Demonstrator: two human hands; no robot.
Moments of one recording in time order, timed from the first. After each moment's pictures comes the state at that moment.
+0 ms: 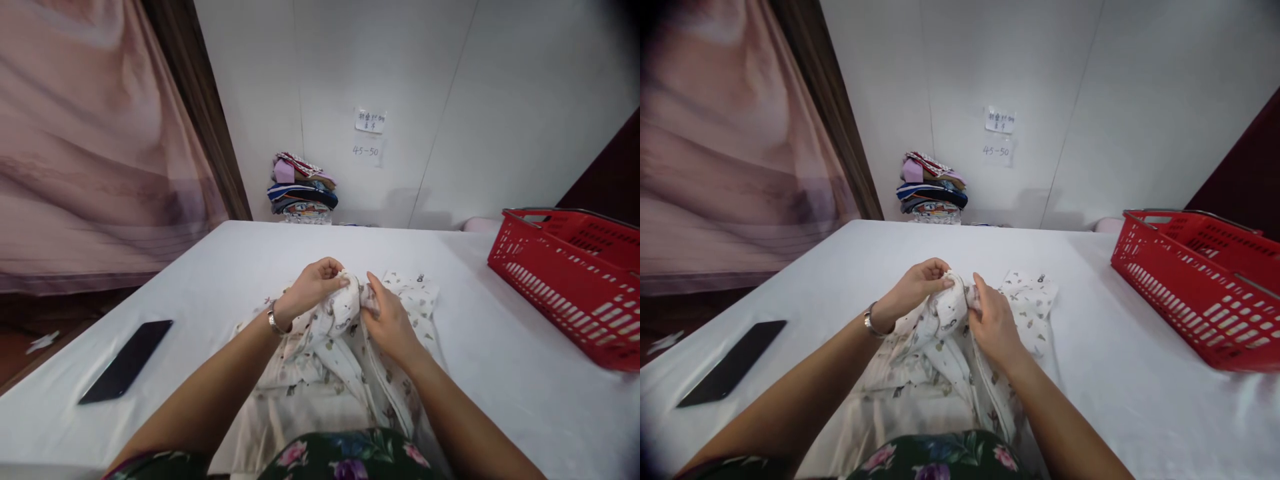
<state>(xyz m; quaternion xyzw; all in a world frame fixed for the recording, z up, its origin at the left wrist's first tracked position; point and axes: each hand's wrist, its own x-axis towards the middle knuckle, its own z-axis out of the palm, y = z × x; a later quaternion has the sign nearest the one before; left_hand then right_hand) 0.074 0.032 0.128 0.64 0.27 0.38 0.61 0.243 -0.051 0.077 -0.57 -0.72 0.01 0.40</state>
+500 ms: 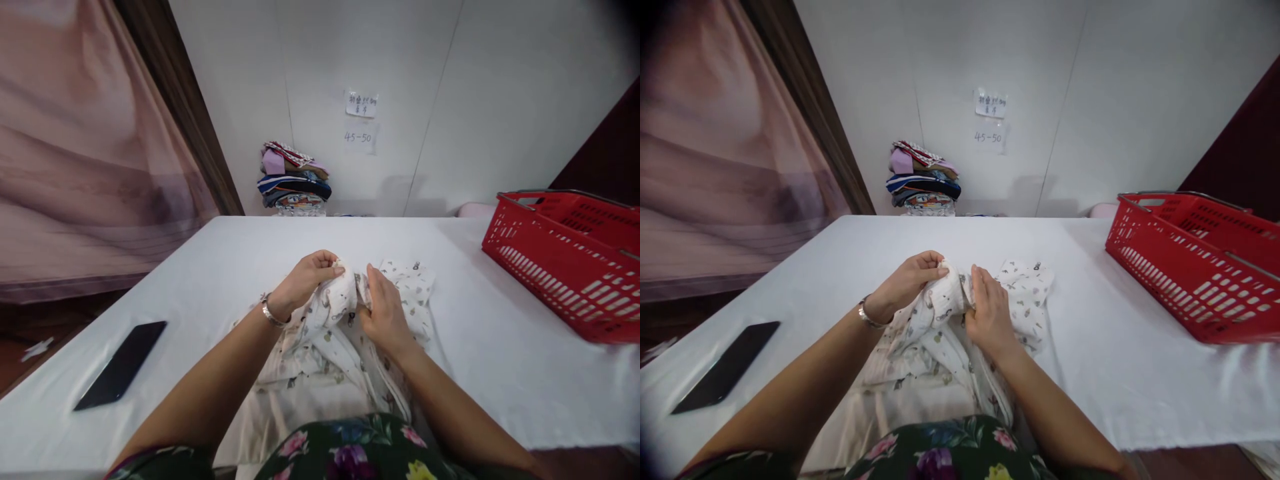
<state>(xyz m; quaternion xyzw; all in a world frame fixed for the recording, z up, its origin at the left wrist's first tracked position) 0.076 0.037 0.129 0.56 0.28 0.35 0.69 0.237 -0.053 0.062 -0.57 -0.71 -0.05 0.40</state>
